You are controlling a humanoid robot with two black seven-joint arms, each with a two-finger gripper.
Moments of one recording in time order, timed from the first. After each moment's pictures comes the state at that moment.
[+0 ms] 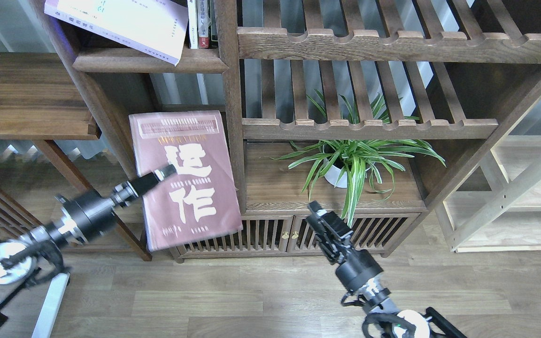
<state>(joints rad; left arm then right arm) -0.25 0.49 -1.08 -1.35 -0.05 -0.49 0.31 -0.06 -0.04 1.09 1.07 0.16 0.58 -0.08</state>
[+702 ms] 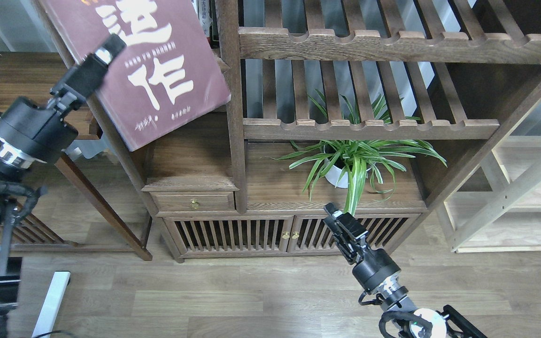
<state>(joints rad) -0.28 0.02 -1.76 -1.61 0.26 -0.49 0.49 -0.05 -0.08 1.09 1.07 0.15 0.58 -0.08</state>
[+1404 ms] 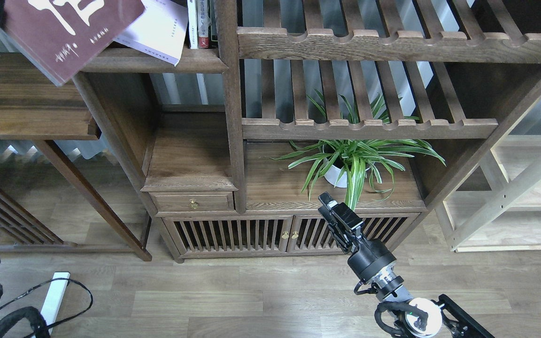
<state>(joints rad) -0.47 0.00 -2.02 -1.60 0.59 -0.49 0.49 -0.01 -0.08 1.09 1.08 0.14 0.58 -0.09</state>
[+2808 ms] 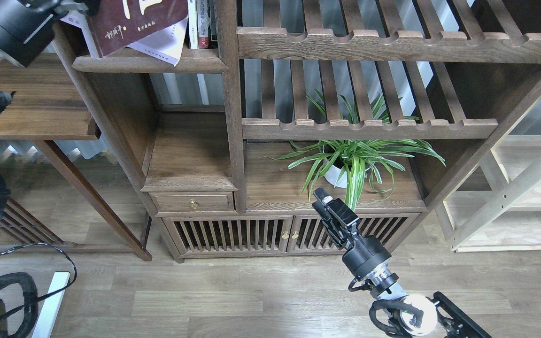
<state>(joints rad) -0.64 0.13 -1.76 -1.57 0.85 -0.49 0.49 -0.01 -0.06 1.07 1.11 0.14 0.58 -0.08</state>
